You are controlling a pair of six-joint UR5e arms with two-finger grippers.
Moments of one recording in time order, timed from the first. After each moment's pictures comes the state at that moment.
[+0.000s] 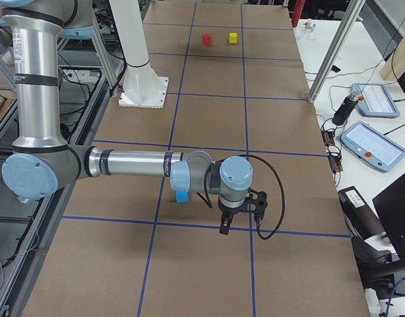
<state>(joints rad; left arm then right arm) -1.51 -1.58 -1.65 -1.59 -2.28 0.00 1.61 -1.60 1.62 -1.59 2.37 0.19</state>
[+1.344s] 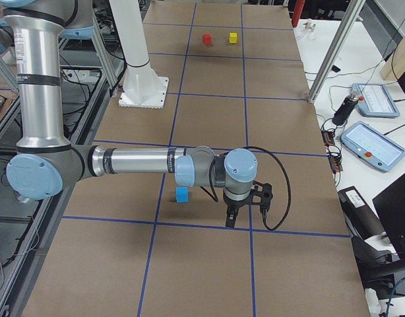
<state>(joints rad) -1.50 -1.60 -1.71 -1.61 -2.28 0.00 1.60 -1.56 1.63 -1.60 2.38 0.19</state>
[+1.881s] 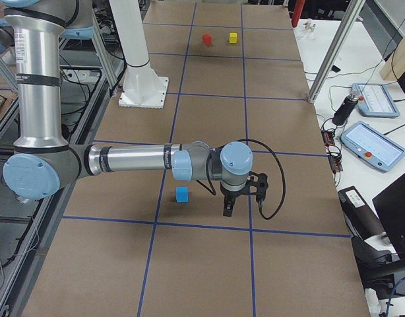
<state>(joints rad) -1.50 -1.60 -1.72 -1.60 -2.28 0.00 1.54 -1.64 1.76 -1.58 2.45 0.21</state>
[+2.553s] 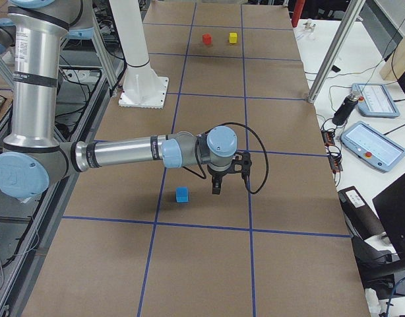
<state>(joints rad) -1.50 -1.58 -1.77 -1.60 -2.28 0.00 1.44 -1.72 1.85 -1.54 2.54 0.24</state>
